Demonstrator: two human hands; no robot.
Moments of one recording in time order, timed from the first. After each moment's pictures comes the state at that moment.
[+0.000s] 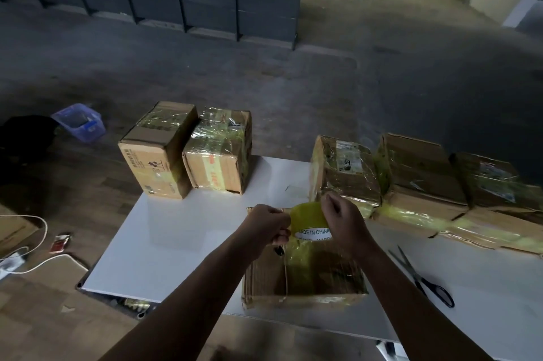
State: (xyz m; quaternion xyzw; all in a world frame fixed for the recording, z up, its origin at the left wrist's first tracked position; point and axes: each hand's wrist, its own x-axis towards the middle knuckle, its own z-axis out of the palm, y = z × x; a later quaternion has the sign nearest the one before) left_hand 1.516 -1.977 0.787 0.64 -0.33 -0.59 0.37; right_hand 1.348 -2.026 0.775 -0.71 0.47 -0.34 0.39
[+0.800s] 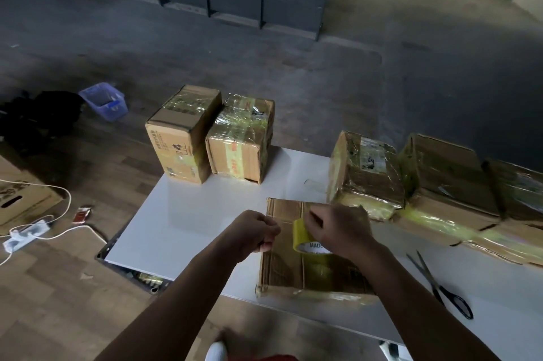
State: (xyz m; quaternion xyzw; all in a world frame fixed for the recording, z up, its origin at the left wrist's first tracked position) left_hand 1.564 -1.946 0.759 0.67 -0.28 -0.59 0.36; right_hand 1.382 -2.014 0.782 -0.89 0.42 -0.09 0.16
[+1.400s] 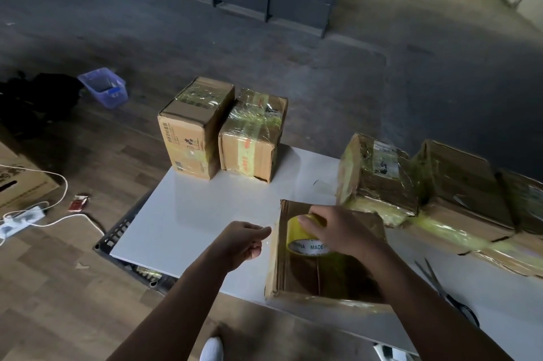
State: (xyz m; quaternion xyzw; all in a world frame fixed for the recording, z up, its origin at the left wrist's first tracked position) left_hand 1.610 -1.930 0.708 0.62 -0.18 -0.64 0.42; right_hand 1.415 -2.023 0.770 -0.86 0.43 -0.01 0.27
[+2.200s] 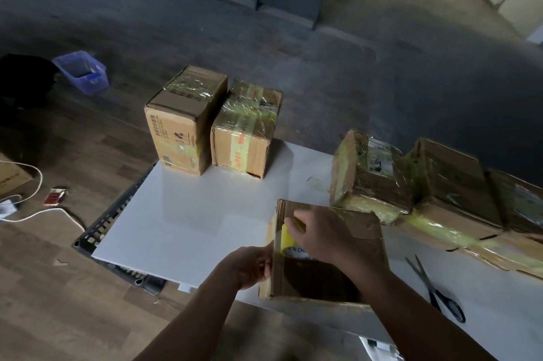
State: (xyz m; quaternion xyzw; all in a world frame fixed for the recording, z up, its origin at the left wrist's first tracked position) left_hand 1.585 -1.933 0.643 0.48 0.05 -0.79 0.39; right_hand 1.443 -2.007 0.762 -0.89 0.42 -0.01 0.17
